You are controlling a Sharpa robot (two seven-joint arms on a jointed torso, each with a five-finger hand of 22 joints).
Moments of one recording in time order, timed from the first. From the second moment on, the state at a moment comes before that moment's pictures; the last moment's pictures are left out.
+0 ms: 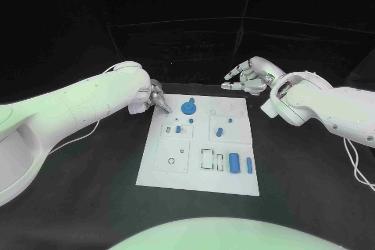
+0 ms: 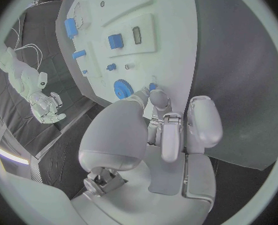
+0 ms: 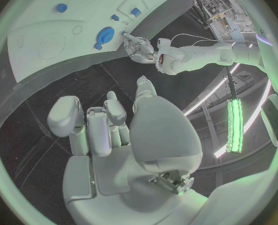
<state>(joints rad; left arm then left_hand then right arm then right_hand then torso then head) 1.30 -0.41 -0.04 0.85 -1.05 0.30 -0.47 1.35 0.02 0.28 0.19 0.12 0.89 0.07 0.56 0.50 1.22 -0.02 0.98 0.78 1.47 -0.08 1.56 1.31 0.08 1.43 0.03 1.27 1.20 1.28 -0.80 -0.04 1.42 -0.99 -0.37 0.02 1.30 -0.05 -0.20 0.28 0.36 0.85 0.16 0.24 0.07 1.29 0.07 1.18 1.17 1.47 -0.01 1.40 1.30 0.09 1.34 0.09 1.29 1.02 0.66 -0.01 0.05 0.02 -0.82</state>
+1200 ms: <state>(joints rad) 1.27 -0.67 -0.08 1.31 -1.03 0.08 -0.48 1.15 -0.11 0.59 0.10 0.21 0.90 0.06 0.63 0.54 1.26 -0.02 1.00 0.79 1.47 -0.08 1.56 1.31 0.08 1.43 0.03 1.27 1.21 1.28 -0.81 -0.04 1.41 -0.99 -0.37 0.03 1.32 -0.03 -0.21 0.27 0.41 0.85 0.16 0.26 0.07 1.15 0.07 0.98 0.97 1.47 -0.01 1.33 1.23 0.12 1.28 0.09 1.21 0.89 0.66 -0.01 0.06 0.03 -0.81</state>
